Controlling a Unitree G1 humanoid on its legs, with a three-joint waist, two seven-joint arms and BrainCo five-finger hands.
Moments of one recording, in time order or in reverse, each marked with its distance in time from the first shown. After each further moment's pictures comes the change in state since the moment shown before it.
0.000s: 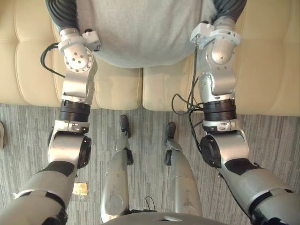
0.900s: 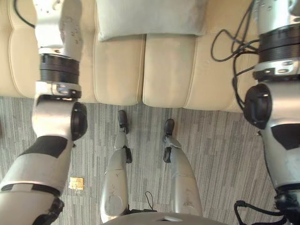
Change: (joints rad) left arm -0.374 0.128 0.072 0.242 -0.287 -0.017 -0.044; right arm -0.515 -0.398 0.135 0.416 0.458 0.023 0.031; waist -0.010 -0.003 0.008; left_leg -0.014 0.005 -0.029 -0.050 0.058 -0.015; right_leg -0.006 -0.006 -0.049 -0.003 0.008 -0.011
